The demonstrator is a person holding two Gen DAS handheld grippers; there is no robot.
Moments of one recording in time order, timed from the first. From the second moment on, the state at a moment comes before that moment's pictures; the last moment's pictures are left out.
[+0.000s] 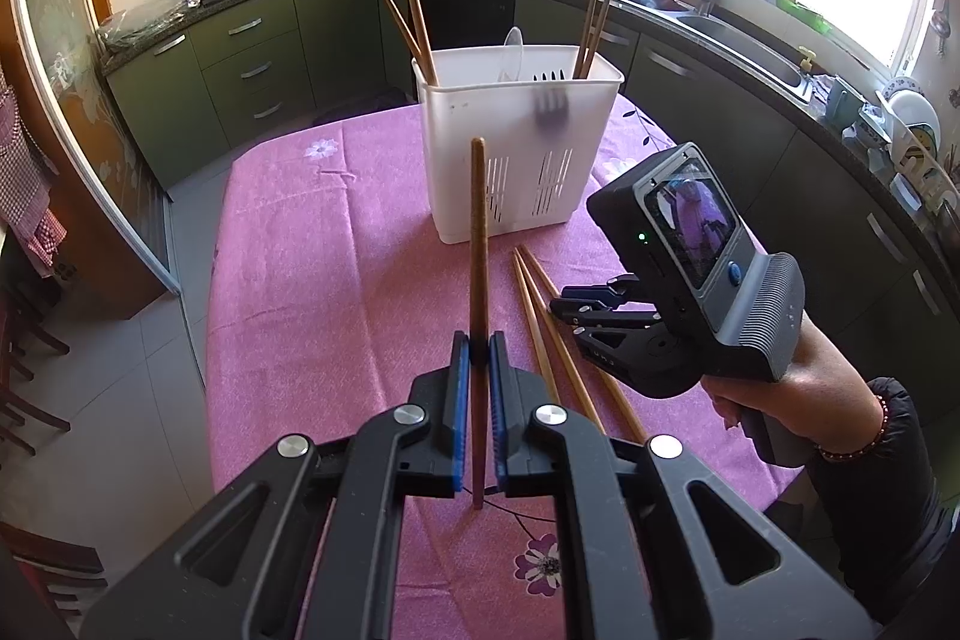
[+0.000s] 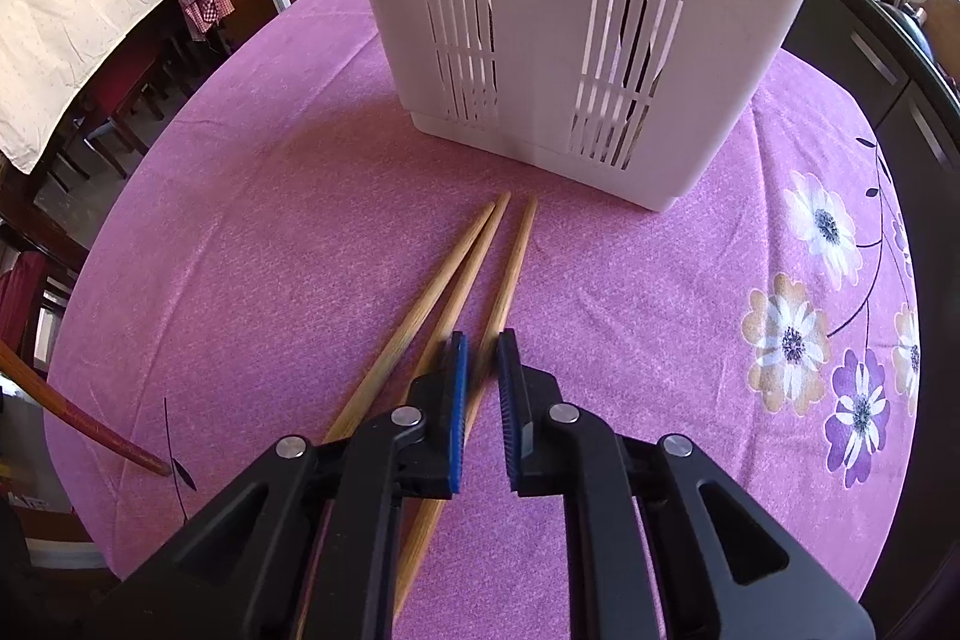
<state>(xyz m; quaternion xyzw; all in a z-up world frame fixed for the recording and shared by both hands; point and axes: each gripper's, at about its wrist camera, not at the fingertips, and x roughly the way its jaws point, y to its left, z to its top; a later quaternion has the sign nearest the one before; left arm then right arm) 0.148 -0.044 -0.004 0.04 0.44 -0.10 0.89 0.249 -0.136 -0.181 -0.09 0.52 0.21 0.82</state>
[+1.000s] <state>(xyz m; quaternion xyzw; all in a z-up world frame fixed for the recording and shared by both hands) 0.133 -0.045 0.001 0.05 0.43 -0.10 0.89 0.106 -0.253 -0.038 -0.03 0.32 0.22 0.92</state>
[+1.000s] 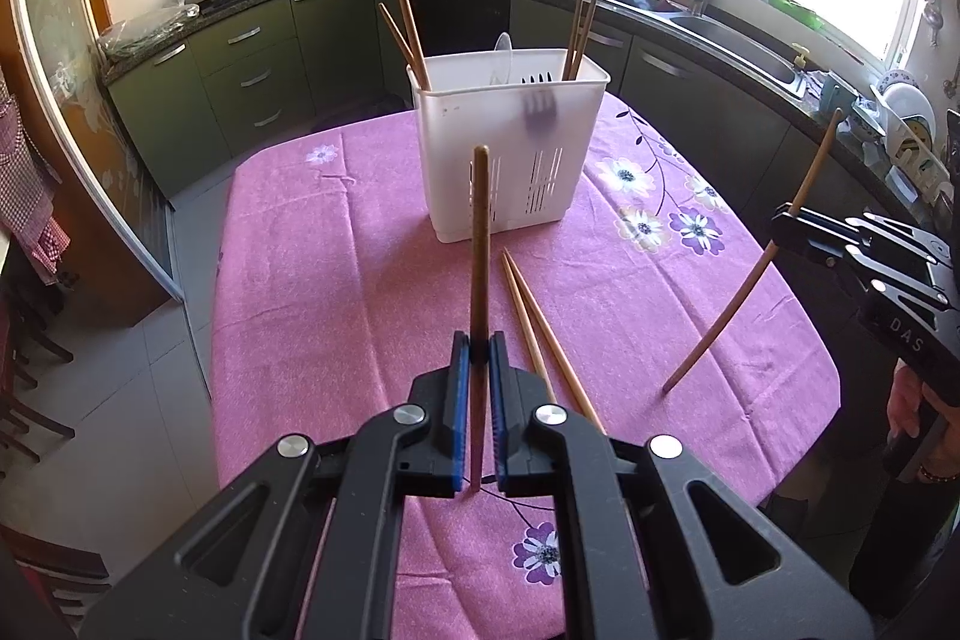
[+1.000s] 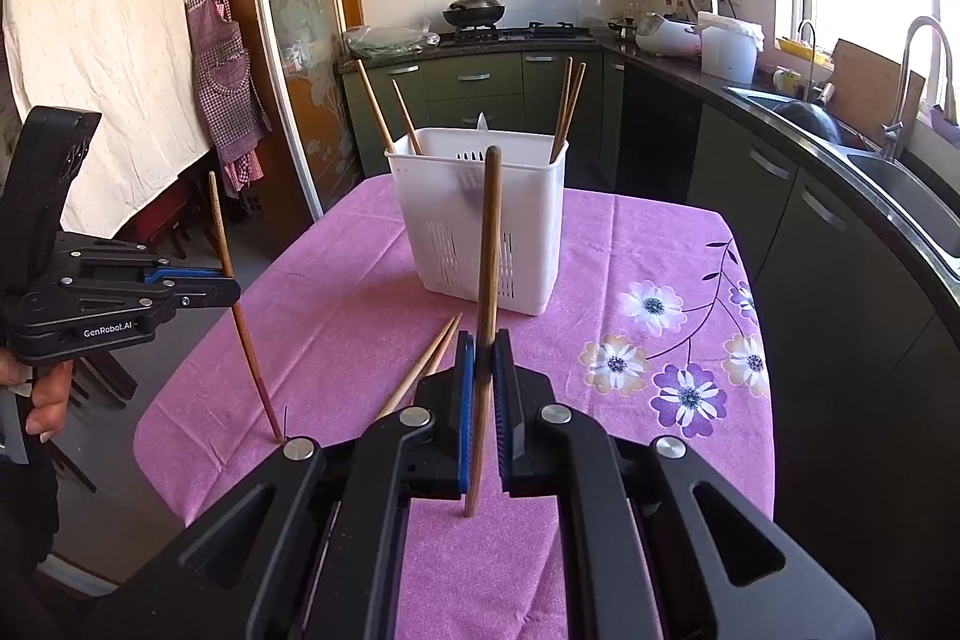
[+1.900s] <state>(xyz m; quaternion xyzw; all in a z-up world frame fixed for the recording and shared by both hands) 0.151 -0.065 0.084 0.06 0.36 -0.12 0.92 0.136 -0.244 0.066 -0.02 0.23 0.23 0.95</state>
